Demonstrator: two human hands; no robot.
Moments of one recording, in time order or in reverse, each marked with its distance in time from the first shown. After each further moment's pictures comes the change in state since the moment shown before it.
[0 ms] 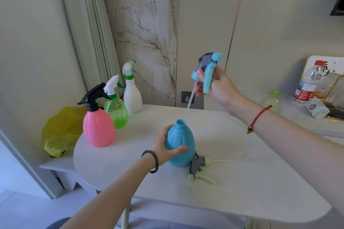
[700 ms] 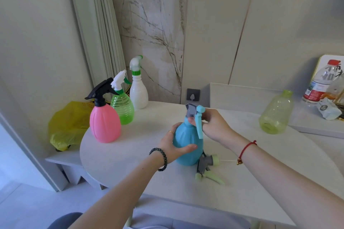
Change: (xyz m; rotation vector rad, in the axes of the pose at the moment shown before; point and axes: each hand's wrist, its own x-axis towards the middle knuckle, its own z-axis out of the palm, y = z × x) left_hand 0.002 -0.002 0.002 0.055 0.014 -0.002; right_hand -0.033 0.085 0.031 -0.220 -0.114 0.214
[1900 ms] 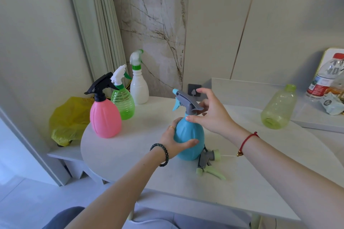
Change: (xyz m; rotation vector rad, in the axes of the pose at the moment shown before) left_hand -0.001 0.004 0.001 -0.006 0.007 -0.011; right_hand 0.006 -0.002 -0.004 -0.124 0.079 -0.057
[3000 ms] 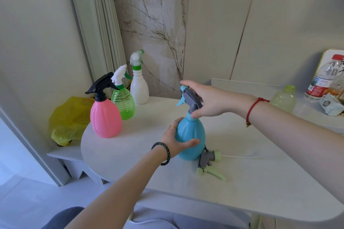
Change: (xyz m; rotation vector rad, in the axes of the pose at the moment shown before) left_hand 0.001 0.002 0.001 0.014 0.007 -0.011; right_hand 0.021 -0.058 -0.029 -0.633 -0.473 -0.068
